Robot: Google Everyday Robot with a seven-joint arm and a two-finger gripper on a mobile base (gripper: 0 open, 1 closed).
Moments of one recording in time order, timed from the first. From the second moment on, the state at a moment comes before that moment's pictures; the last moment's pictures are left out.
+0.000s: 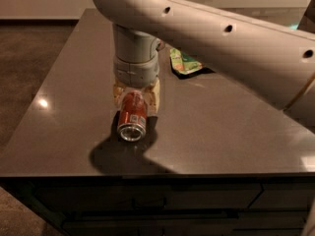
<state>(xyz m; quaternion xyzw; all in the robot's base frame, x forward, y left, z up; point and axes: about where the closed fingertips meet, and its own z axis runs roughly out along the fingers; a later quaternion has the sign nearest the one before) 0.523 0.041 0.854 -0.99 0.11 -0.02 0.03</state>
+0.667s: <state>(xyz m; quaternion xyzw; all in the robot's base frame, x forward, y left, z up) 0.547 0.034 0.879 -0.99 0.14 -0.07 0.06</state>
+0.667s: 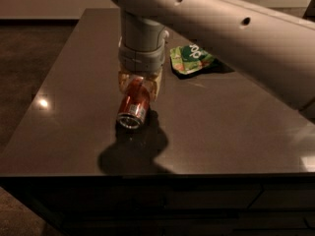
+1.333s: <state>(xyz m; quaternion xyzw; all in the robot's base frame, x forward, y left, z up) 0.595 0.010 0.924 -0.96 0.18 -0.17 0.14</state>
